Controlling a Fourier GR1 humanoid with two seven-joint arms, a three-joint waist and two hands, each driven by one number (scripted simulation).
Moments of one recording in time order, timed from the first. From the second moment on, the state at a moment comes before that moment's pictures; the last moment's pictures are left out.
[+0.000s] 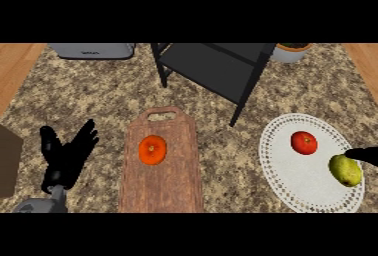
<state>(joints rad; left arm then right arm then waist) -0.05 0.33 -0.12 -1.35 0.32 0.14 0.26 -0.07 -0.70 -0.10 -1.63 -0.03 0.00 0.64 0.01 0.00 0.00</state>
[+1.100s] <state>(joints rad) -0.03 0.27 -0.05 -1.36 0.24 0.09 0.27 -0.21 -0.49 0.06 -1.49 0.33 0.05 0.90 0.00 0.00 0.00</state>
